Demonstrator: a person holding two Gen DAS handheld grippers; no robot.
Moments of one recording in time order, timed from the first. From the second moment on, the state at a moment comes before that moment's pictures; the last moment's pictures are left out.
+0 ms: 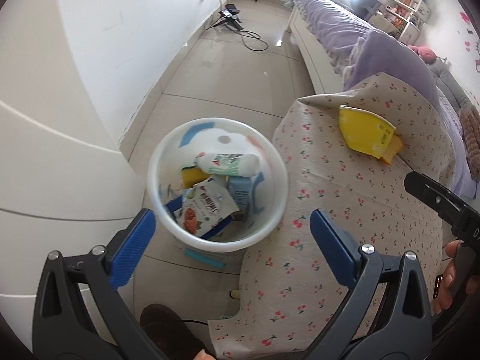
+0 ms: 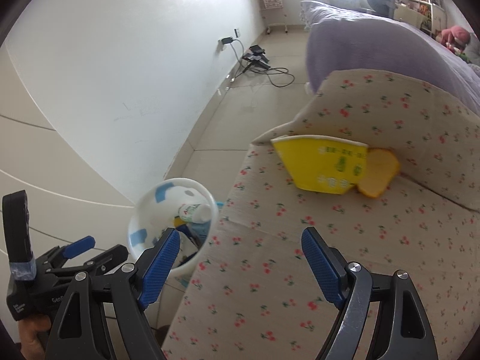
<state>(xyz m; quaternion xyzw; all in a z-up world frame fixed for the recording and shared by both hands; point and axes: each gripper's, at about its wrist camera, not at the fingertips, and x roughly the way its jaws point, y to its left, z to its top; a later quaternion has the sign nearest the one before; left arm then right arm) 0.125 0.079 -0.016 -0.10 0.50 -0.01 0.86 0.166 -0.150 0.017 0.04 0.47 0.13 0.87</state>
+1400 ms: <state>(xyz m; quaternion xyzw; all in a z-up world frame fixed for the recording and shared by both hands) 0.219 -0.041 -0.011 -0.17 0.40 -0.07 0.90 0.238 -0.326 -0.007 0.15 0.51 0.00 0.84</state>
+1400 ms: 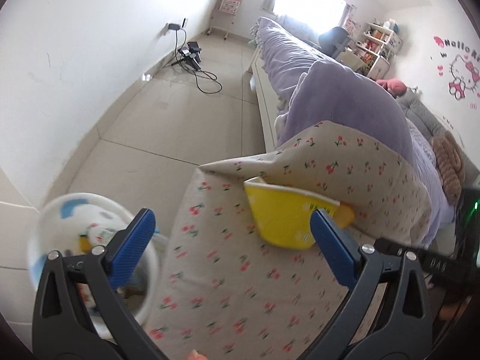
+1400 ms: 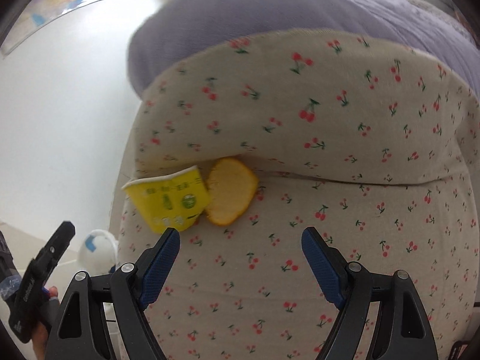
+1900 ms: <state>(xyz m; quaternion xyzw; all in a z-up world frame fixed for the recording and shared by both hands) 0.291 -0.093 -0.053 -0.26 0.52 -0.06 0.81 0.259 -0.377 -0.023 0.20 0.52 -0.04 0.83</state>
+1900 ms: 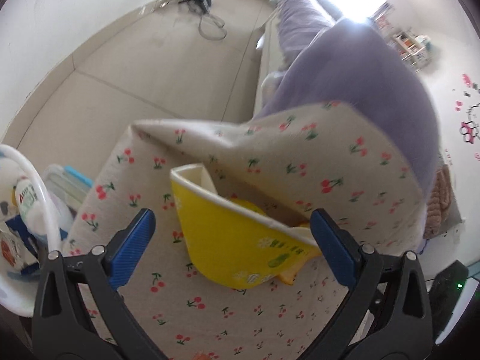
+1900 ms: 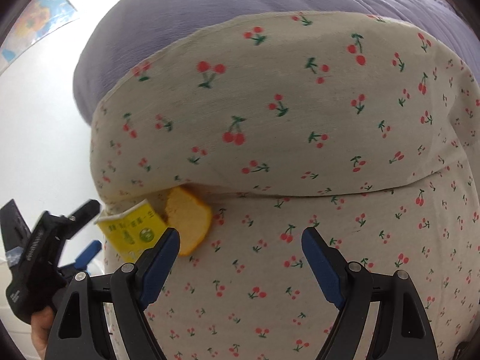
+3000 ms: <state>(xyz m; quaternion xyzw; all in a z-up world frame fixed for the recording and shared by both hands) 0.205 -0.002 -0.036 -0.25 0.51 -0.15 0.81 0.287 -0.296 -0.089 0.15 0.53 0.00 0.83</state>
